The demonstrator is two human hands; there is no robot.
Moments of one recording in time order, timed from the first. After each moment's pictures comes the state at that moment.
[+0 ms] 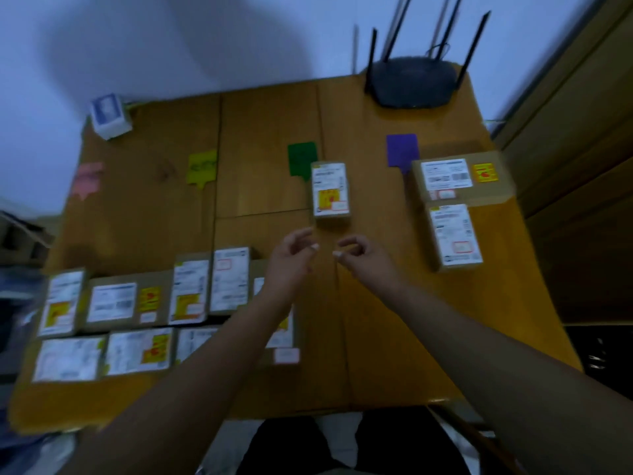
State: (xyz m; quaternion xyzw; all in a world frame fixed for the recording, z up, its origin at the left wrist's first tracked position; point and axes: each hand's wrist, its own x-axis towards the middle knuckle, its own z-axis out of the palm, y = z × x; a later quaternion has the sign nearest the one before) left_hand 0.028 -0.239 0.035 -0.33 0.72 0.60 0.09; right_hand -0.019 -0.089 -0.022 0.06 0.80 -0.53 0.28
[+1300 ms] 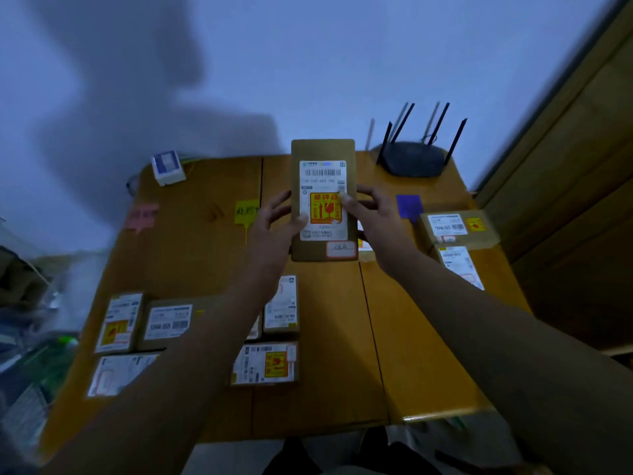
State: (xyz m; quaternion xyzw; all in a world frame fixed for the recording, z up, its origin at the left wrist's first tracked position) left_hand 0.075 -0.363 0.175 -0.19 0.63 0.75 -0.07; right_hand 0.002 -0.192 0.169 0.00 0.69 -0.71 0.14
